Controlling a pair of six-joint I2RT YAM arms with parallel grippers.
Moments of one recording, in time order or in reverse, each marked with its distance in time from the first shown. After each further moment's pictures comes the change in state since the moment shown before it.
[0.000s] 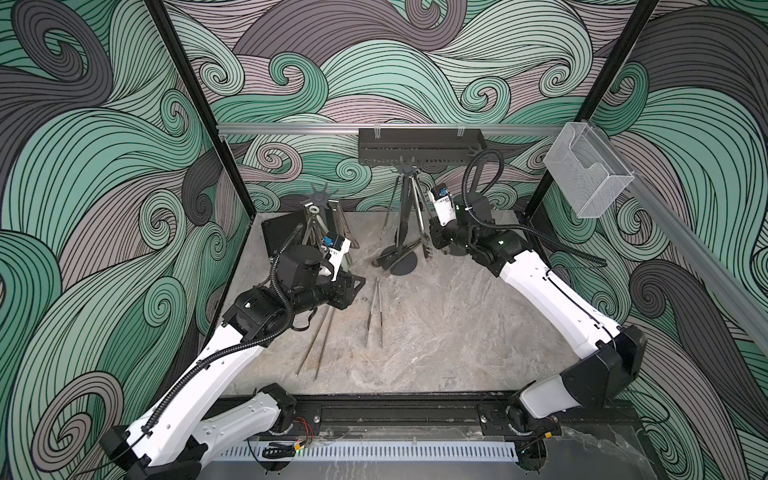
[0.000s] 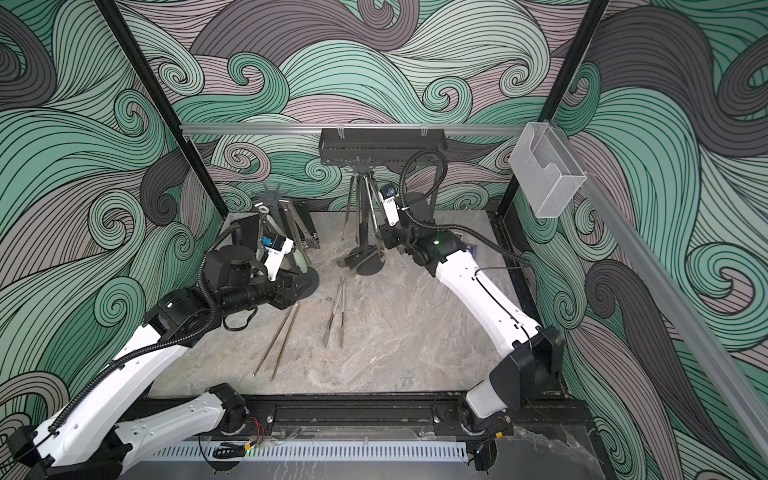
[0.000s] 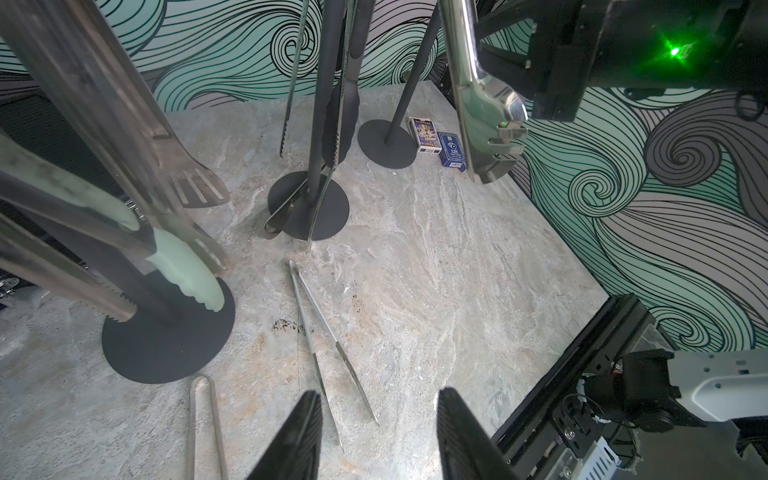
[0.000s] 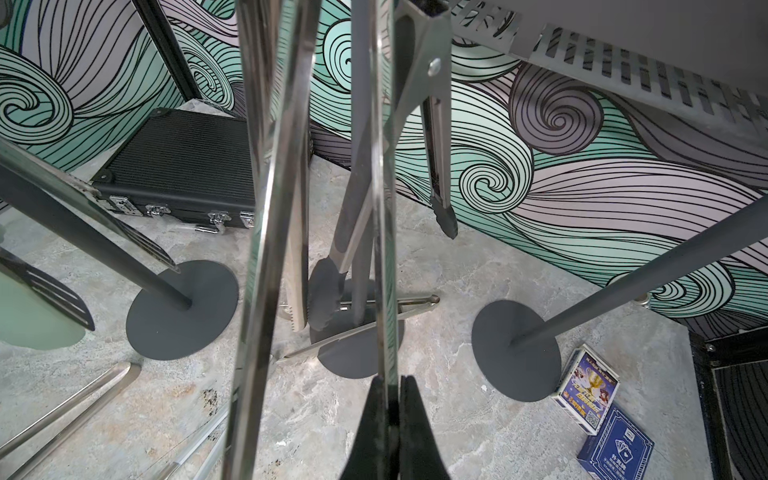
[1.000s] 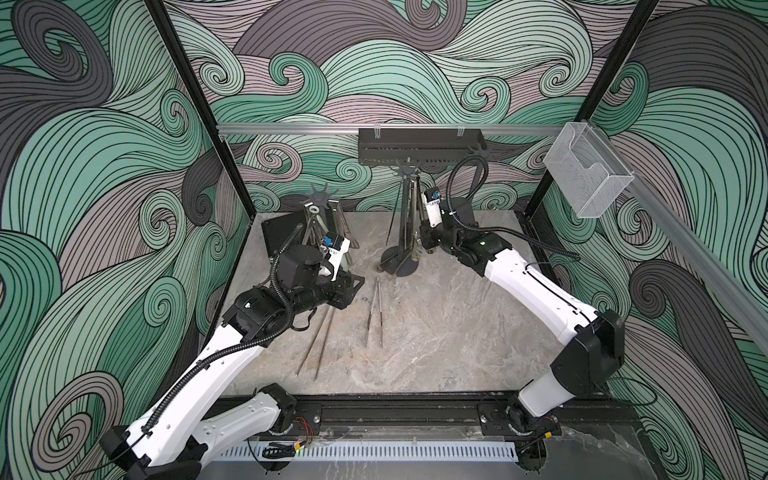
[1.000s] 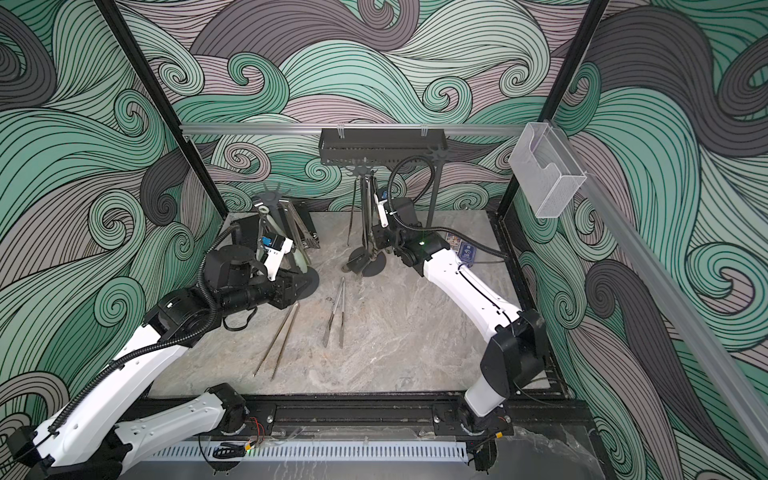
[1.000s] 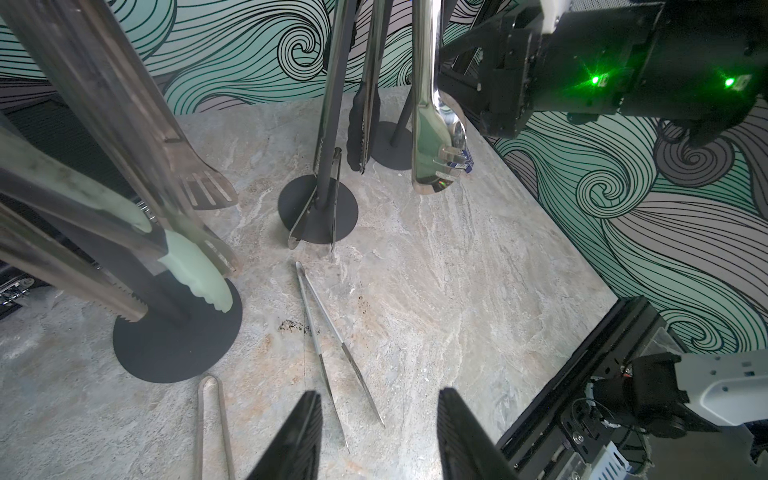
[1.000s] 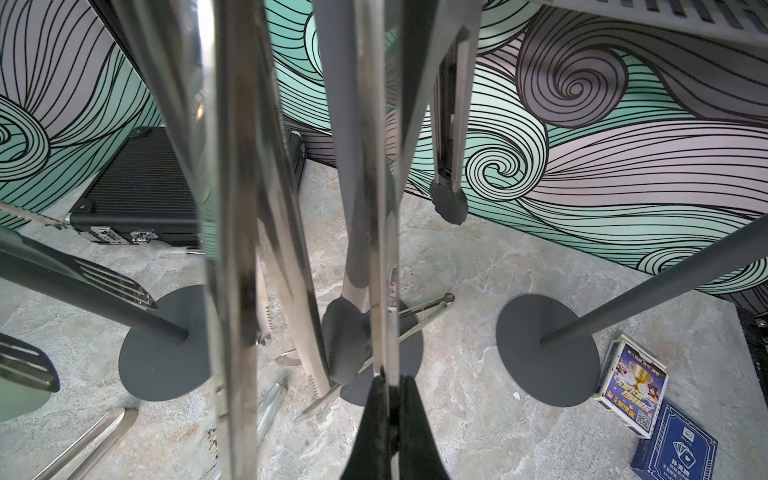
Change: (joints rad) left arm 0.000 0.000 0.000 -0.001 -0.019 0.008; right arm 0.031 0.082 -0.024 0.098 0.046 0.103
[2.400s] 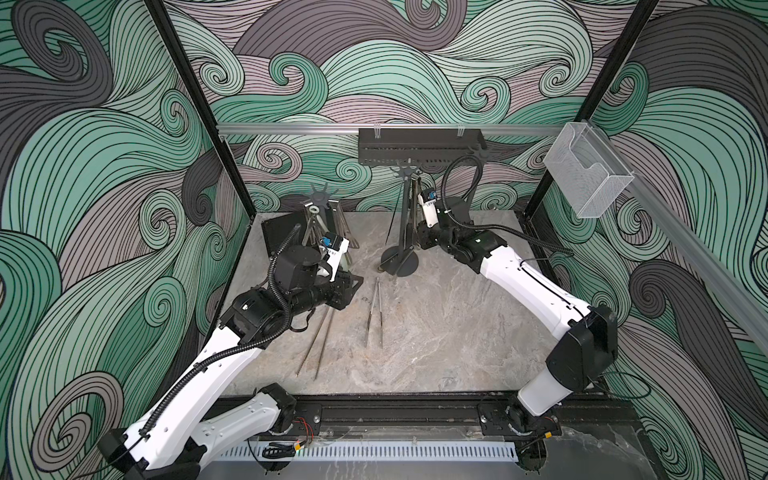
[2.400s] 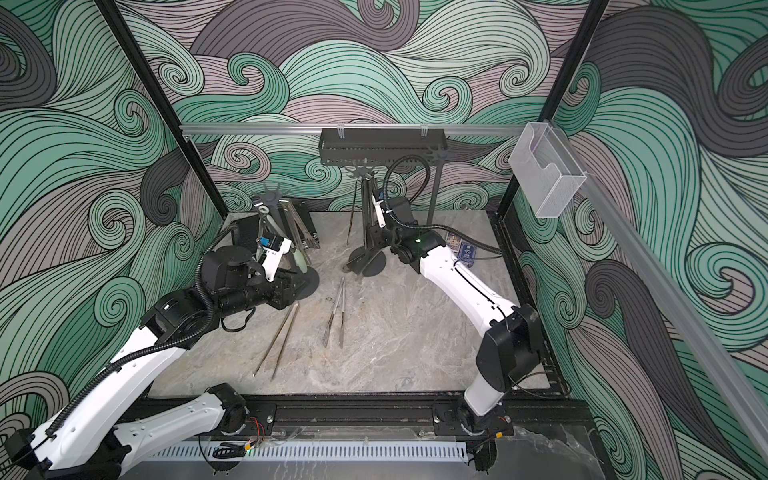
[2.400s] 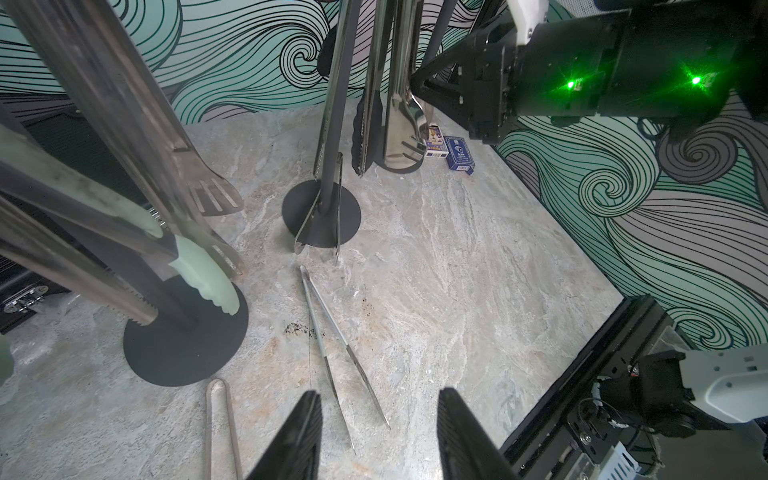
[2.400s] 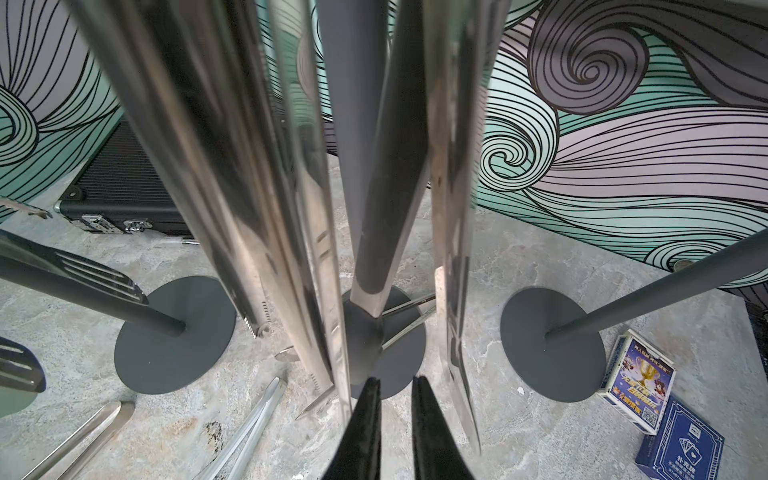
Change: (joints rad) left arm 0.000 -0.012 0.000 -0.001 -0.008 0.021; right arm 0.005 0.036 0.036 -0.032 -0.002 0.008
